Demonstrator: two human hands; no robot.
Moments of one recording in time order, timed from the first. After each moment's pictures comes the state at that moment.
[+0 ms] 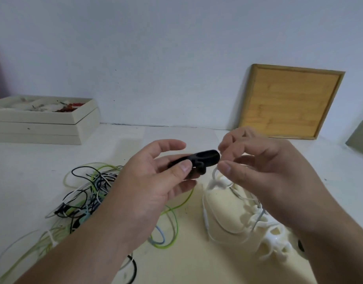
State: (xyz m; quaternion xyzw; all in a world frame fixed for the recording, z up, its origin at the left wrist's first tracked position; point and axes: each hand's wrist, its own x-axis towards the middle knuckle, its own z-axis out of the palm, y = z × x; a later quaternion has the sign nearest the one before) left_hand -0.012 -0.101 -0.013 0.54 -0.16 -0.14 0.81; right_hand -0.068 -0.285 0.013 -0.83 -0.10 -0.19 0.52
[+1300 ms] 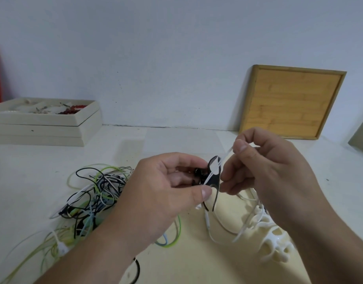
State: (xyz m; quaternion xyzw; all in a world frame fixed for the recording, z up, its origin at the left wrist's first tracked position) left_hand -0.017 -0.098 -0.014 0.63 -0.26 -0.13 0.72; right_hand -0.067 -0.275 0.014 -0.77 0.03 -0.20 0.61
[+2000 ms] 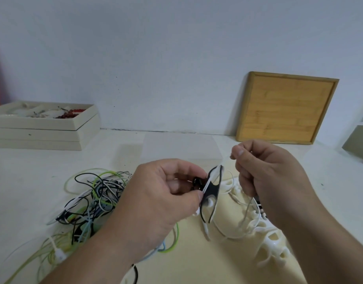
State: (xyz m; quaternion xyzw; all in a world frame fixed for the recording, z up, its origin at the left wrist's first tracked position) left_hand -0.021 -0.102 -0.010 0.64 -0.25 -0.10 0.72; right_hand -0.062 -0.289 0.008 -0.77 0.10 -0.21 0.60
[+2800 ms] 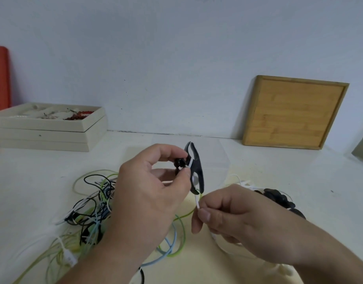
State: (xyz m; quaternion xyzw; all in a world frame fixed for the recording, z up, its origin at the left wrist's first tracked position) left_hand -0.024 -0.097 -0.003 0.70 -0.18 0.12 0.68; right_hand -0.065 -0.272 0.001 -0.87 -0.16 0.12 0.46
